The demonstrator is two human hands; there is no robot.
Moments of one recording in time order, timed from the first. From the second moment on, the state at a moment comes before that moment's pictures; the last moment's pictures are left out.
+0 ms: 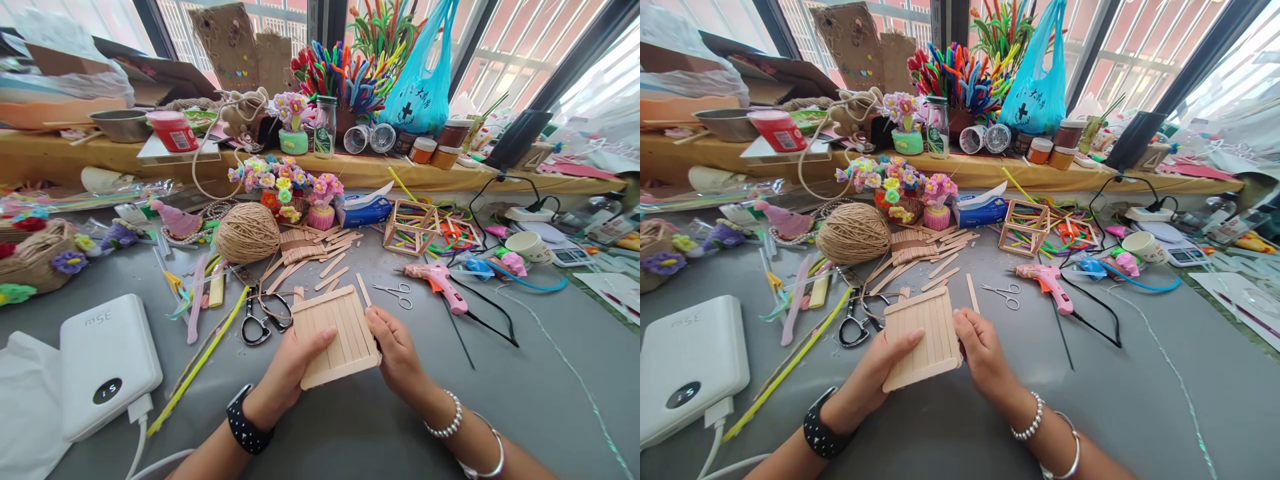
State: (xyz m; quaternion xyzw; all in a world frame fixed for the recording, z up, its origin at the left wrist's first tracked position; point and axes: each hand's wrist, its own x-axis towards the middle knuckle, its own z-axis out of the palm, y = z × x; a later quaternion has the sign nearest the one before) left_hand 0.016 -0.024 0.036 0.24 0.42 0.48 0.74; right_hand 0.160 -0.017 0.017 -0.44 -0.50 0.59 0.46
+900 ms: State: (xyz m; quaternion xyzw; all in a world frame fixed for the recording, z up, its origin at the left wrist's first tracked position) left_hand 0.009 -0.020 0.029 0.26 0.42 0.49 0.72; right_hand 0.180 -0.005 0.039 -0.44 -0.77 0.33 0.32
